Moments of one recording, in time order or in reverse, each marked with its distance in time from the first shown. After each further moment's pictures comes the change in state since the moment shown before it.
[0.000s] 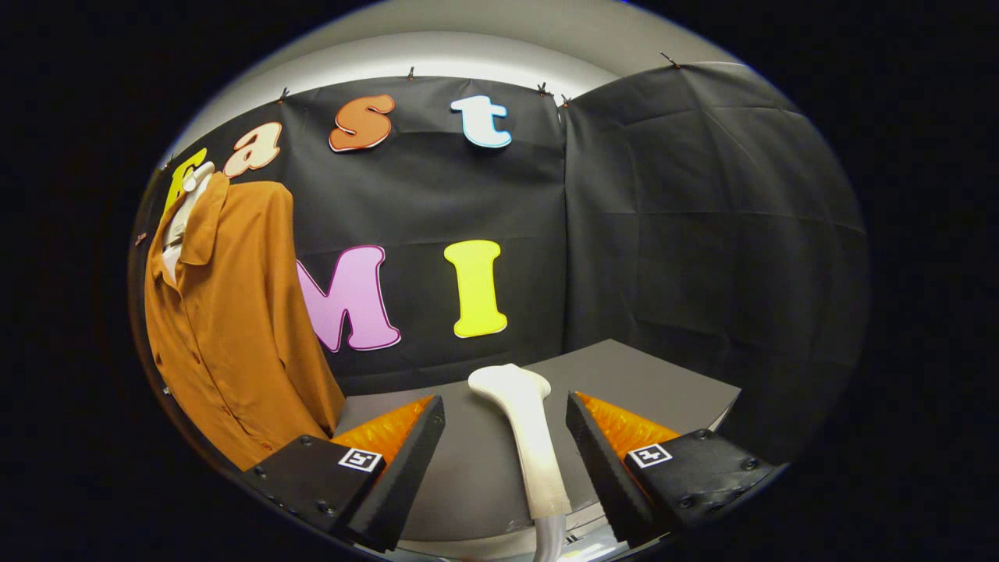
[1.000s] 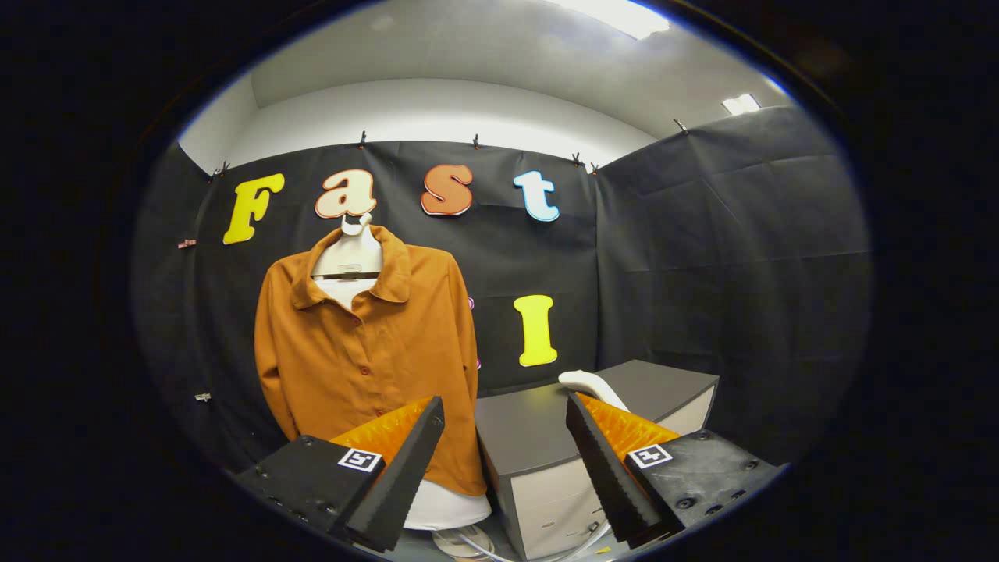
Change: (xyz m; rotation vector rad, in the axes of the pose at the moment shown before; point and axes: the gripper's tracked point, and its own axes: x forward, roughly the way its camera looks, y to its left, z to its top) arm -0.251 0.140 0.019 -0.006 -0.238 0.046
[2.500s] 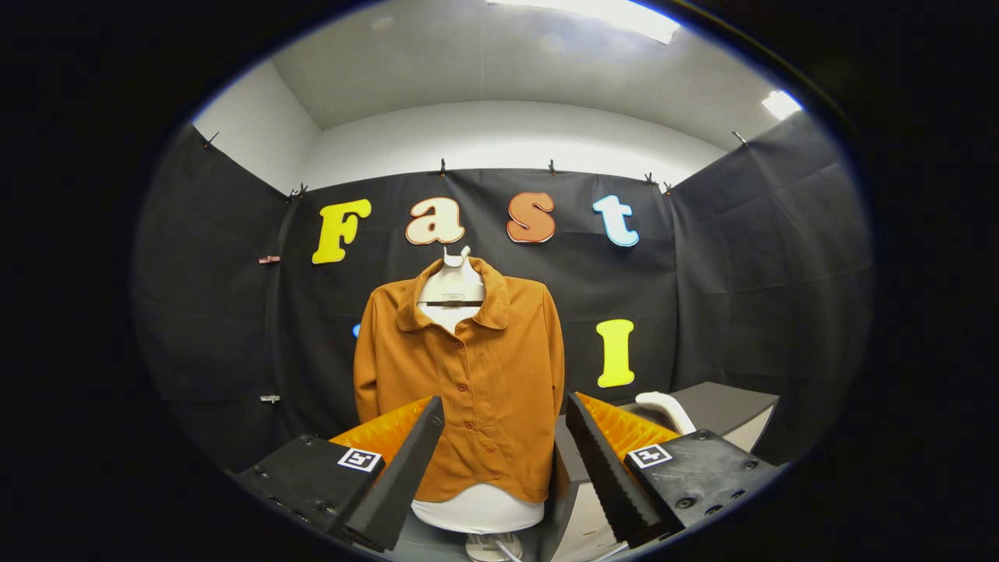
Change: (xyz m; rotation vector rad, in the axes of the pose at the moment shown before) arm -0.075 0.095 0.036 0.014 -0.082 0.328
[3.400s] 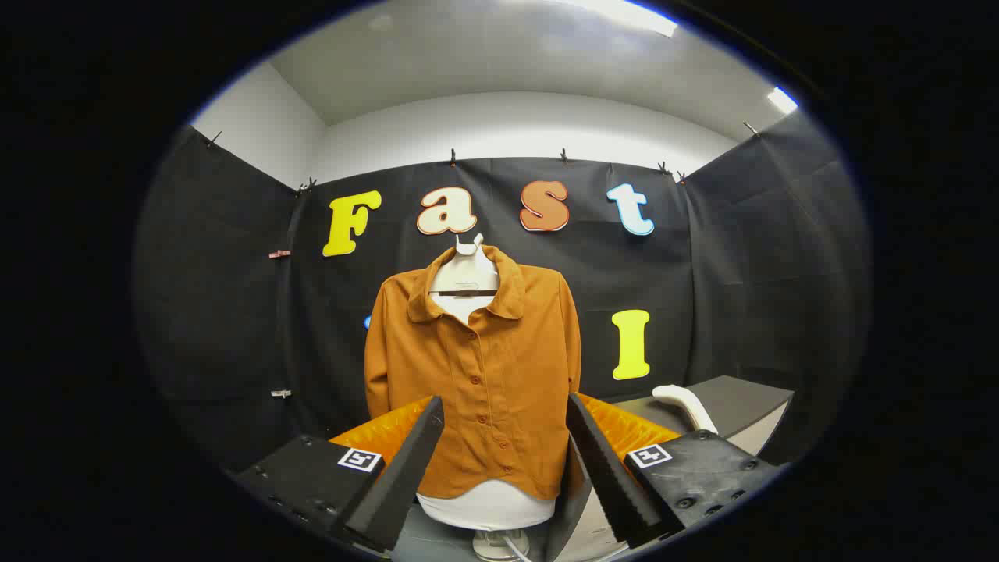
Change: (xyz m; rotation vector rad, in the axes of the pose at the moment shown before) arm 0.000 0.005 -0.003 0.006 0.045 0.060
